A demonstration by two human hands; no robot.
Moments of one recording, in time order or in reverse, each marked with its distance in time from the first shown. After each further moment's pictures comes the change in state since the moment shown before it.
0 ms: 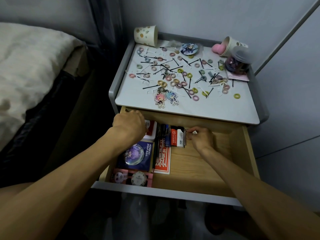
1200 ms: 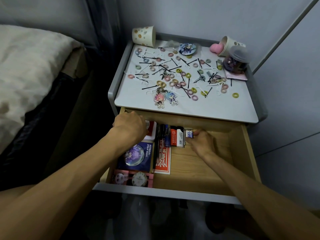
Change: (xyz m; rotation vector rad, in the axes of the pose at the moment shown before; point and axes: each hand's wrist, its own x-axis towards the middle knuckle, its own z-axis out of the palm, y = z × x) left_hand 0.010 0.000 0.009 0.014 0.007 0.029; right_hand -0.020 0.000 -0.010 -0.079 -0.044 -0.029
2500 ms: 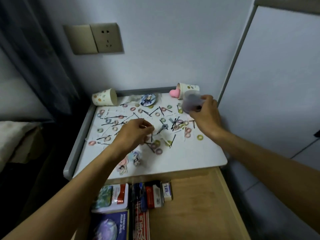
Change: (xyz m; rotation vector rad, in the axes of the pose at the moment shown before) left_hand 0.092 0.063 -0.119 -1.166 0.103 0.295; right_hand 0.136 -0.080 -0.171 0.024 0.398 -0.294
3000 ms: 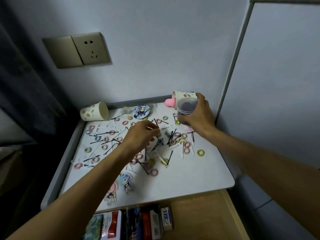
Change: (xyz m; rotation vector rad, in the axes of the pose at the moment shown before) left_hand 0.077 0.013 0.032 -0.007 -0.026 -0.030; right_hand 0.065 0.019 0.031 0.139 -0.012 -0.030
